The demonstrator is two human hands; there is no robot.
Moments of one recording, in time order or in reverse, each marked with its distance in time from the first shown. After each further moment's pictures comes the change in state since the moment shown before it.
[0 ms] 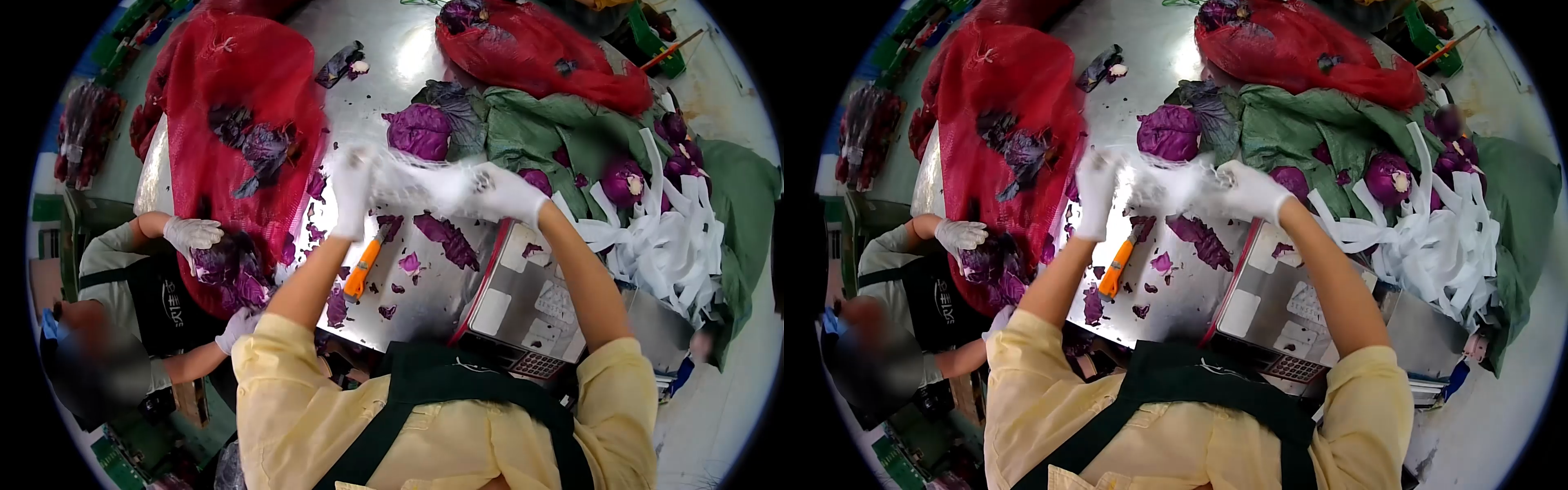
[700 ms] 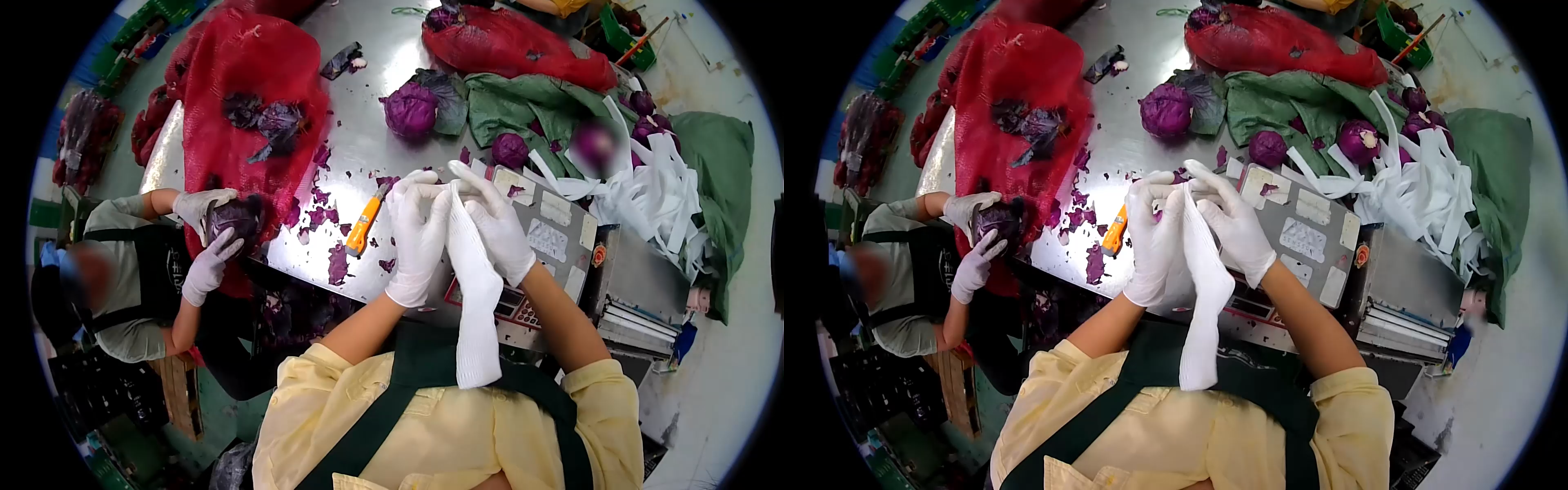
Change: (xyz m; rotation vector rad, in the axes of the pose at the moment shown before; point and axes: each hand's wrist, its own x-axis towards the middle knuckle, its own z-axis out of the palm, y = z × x) left_hand -0.241 0.031 -0.007 -0.157 0.074 0.627; right_hand -0.186 -0.139 0.085 0.933 0.260 -0.242
